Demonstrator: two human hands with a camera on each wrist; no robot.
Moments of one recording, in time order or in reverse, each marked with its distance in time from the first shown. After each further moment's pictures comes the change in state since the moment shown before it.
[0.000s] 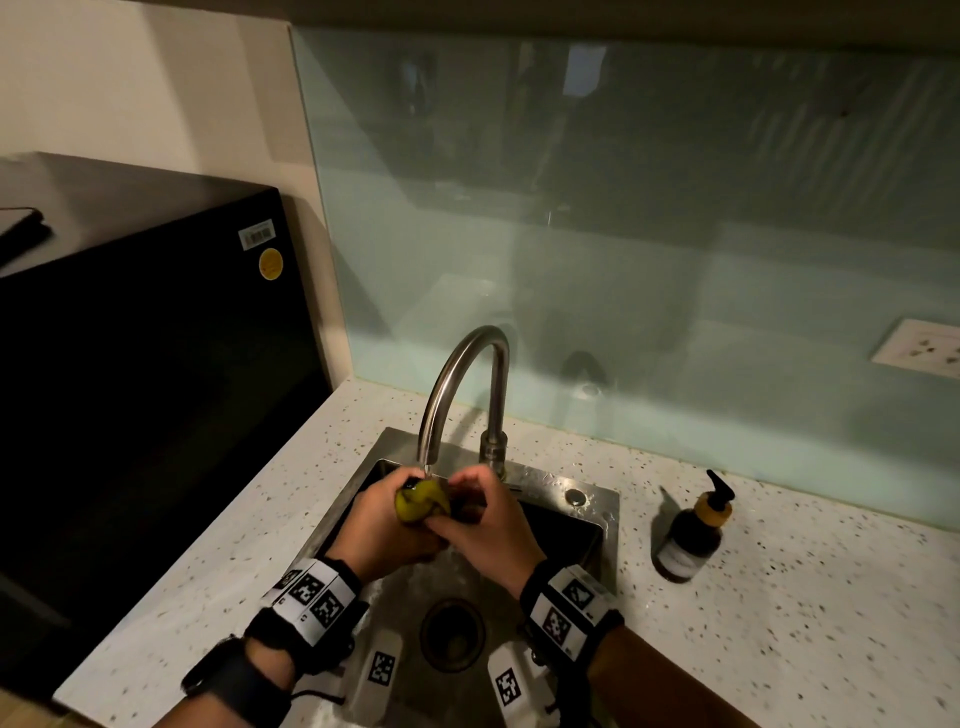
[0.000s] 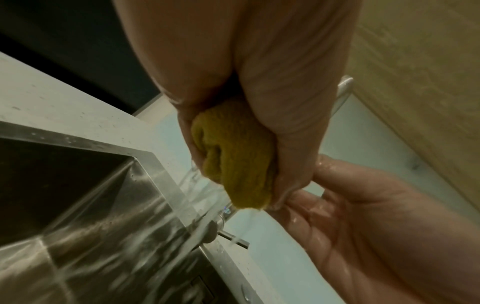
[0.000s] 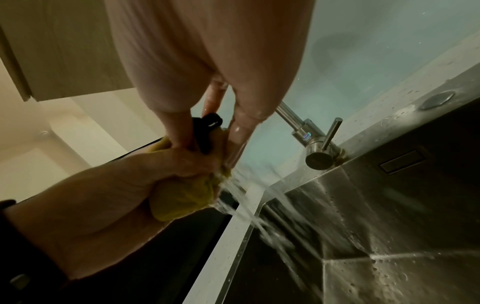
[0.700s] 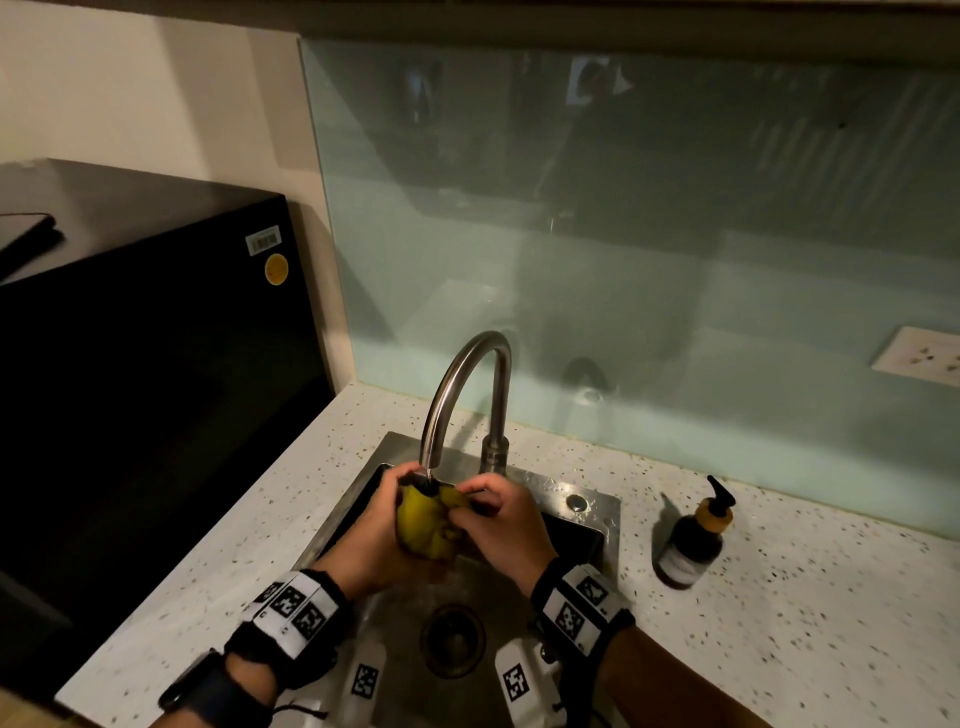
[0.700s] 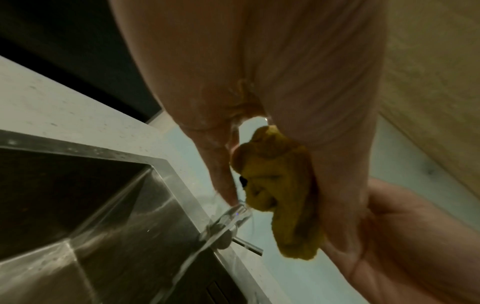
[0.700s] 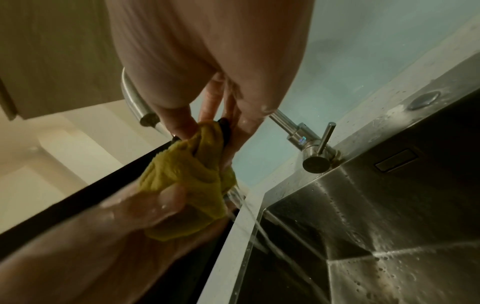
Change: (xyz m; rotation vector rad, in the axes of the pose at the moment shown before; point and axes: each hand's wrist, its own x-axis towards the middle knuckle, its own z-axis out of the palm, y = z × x) left_hand -0.007 -0.016 -0.006 0.005 -0.202 0.066; right_hand 0.000 -0.006 -0.011 0.025 0.076 -0.017
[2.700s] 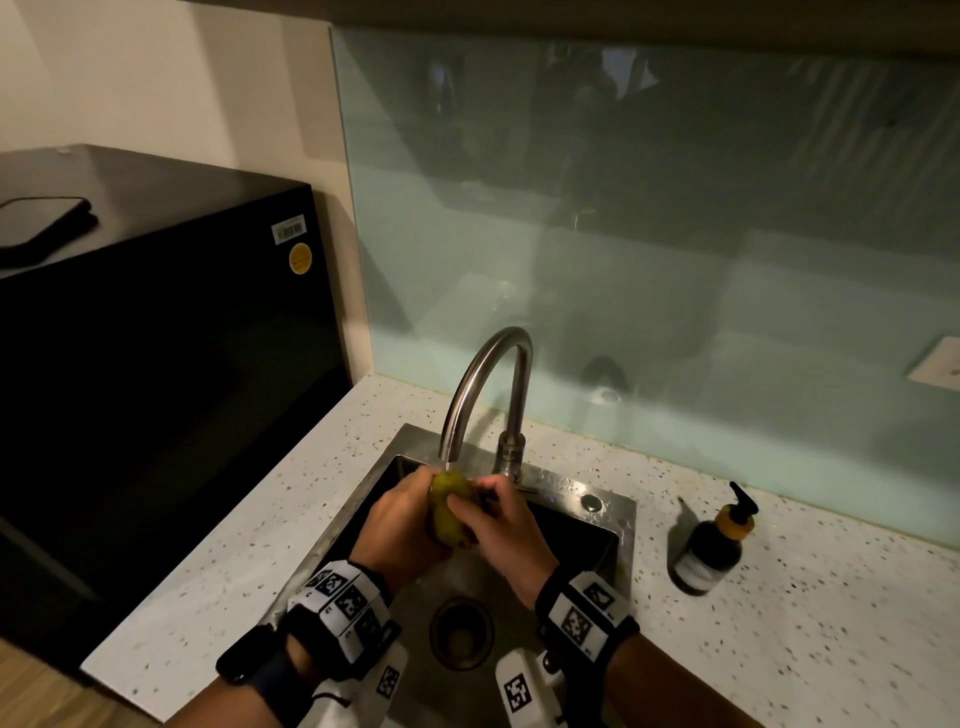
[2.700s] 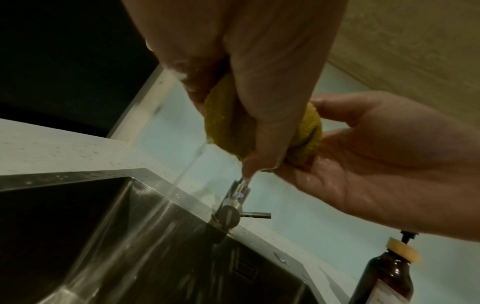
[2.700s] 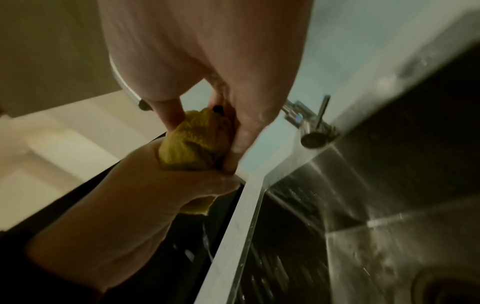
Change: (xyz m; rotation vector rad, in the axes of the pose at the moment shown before) left_hand 0.014 -0.022 0.015 0.333 0.249 0.195; right_hand -0.003 0.005 0.021 0.221 -0.082 0.194
